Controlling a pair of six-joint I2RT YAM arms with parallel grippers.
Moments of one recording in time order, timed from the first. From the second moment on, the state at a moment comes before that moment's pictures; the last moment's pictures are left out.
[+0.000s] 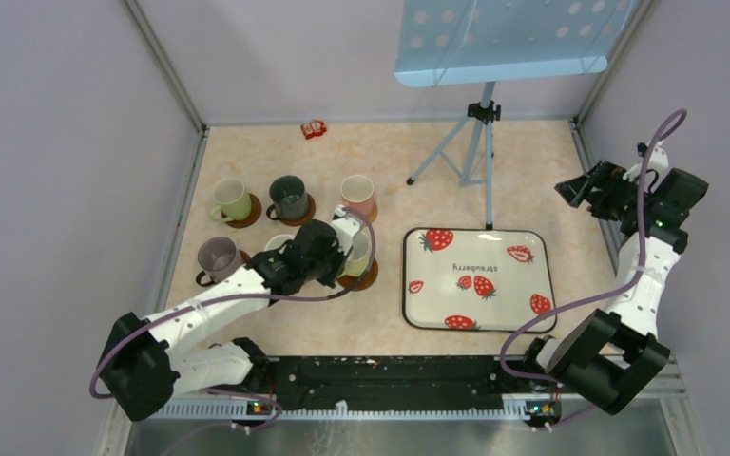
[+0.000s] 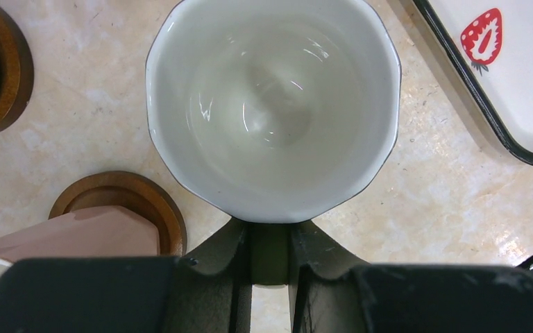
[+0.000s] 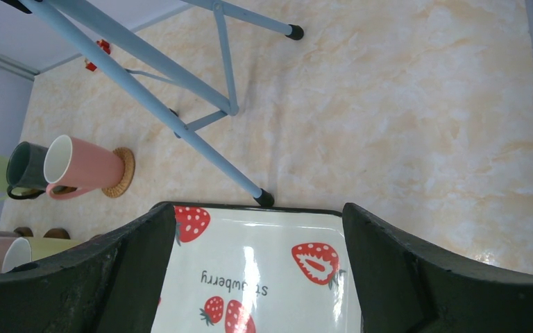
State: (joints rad) left arm -0.74 1.11 0.72 -0.40 -0.07 -0.05; right arm -0.63 1.18 1.01 -0.39 -0.83 0.10
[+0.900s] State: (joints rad) left arm -0.74 1.13 0.68 -0.34 -0.07 -0.05; right arm -0.63 1.18 1.01 -0.39 -0.83 0.10
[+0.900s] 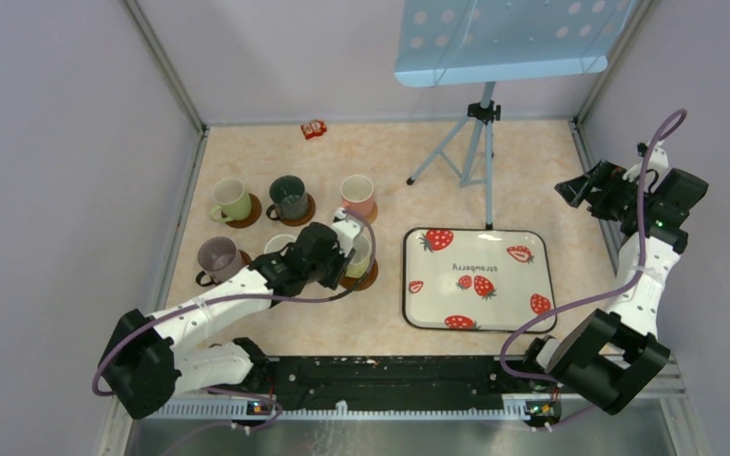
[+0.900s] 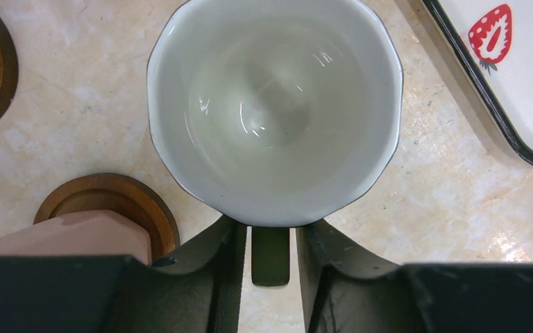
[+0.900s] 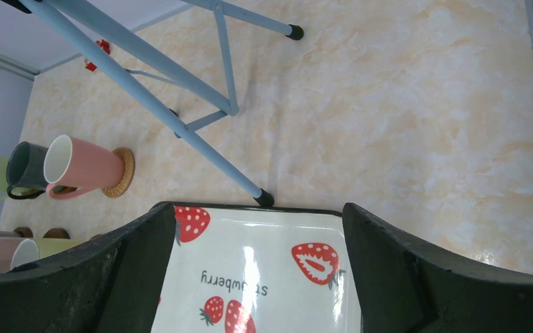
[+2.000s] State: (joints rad) left arm -0.74 1.00 0.89 -0.53 -0.12 -0.07; right arm -0.61 1.18 1.01 -0.39 -0.83 0.07
